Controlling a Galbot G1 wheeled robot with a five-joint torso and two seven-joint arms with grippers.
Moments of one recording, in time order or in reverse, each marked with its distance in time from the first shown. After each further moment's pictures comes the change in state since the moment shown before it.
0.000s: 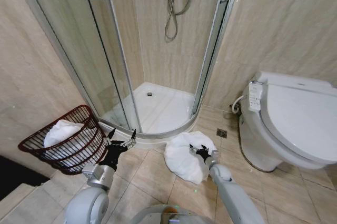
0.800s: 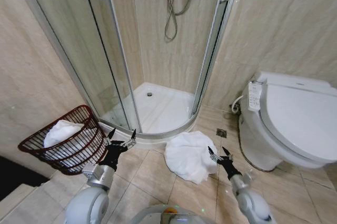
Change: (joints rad) left arm 0.000 0.000 0.000 0.000 0.000 0.000 0.000; right arm -0.381 -0.098 0.286 0.479 0.109 0.094 -0.164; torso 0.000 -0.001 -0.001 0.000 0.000
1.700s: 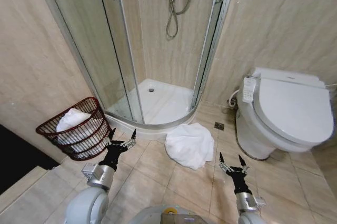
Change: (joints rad) left arm 0.000 0.000 0.000 0.000 0.000 0.000 0.000; right arm -0.295 0.117 0.050 0.161 -0.196 0.466 0.216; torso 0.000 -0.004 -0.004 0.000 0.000
